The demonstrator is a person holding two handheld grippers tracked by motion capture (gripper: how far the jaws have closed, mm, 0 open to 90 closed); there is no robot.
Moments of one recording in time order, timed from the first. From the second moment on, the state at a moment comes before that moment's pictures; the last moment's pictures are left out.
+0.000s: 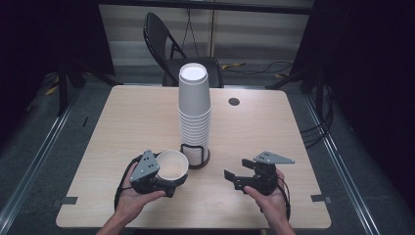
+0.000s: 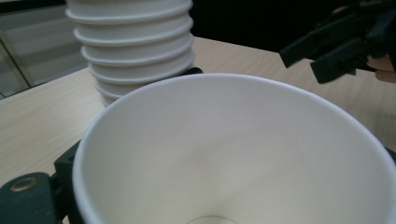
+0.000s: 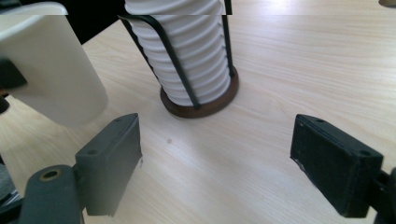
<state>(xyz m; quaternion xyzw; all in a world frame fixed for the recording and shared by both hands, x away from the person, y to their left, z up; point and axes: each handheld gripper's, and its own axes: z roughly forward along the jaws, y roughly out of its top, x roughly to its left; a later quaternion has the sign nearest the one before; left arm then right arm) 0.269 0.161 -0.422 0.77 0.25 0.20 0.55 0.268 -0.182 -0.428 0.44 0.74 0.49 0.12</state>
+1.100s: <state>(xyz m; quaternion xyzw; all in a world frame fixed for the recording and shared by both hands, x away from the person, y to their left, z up) 0.346 0.214 -0.424 0.71 0.38 0.25 0.53 0.266 -0.202 -0.444 0.45 0.74 0.48 0.14</state>
